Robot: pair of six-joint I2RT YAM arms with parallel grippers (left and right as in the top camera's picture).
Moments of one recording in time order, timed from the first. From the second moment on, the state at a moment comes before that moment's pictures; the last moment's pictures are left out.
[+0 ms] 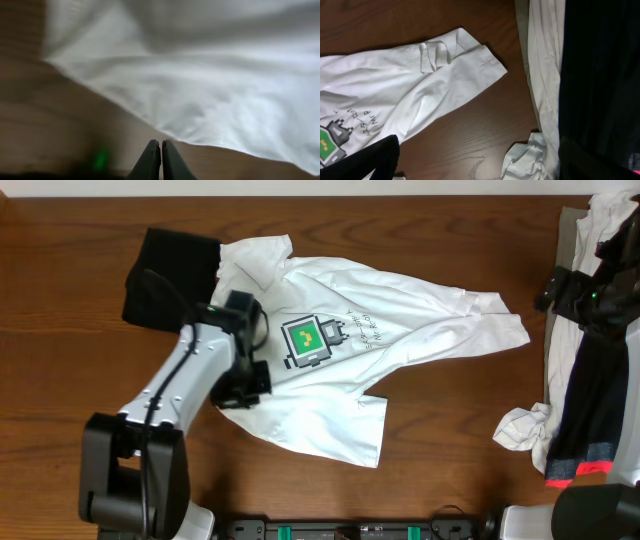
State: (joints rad) left arm -0.26 1.69 1.12 -1.16 0.13 -0.41; right arm -0.28 1.57 1.64 -1.22 -0.07 0.20
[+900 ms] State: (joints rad) left arm -0.39 1.68 0.83 -0.95 0.19 -0.51; right arm -0.28 1.57 1.64 -1.22 -0.07 0.20
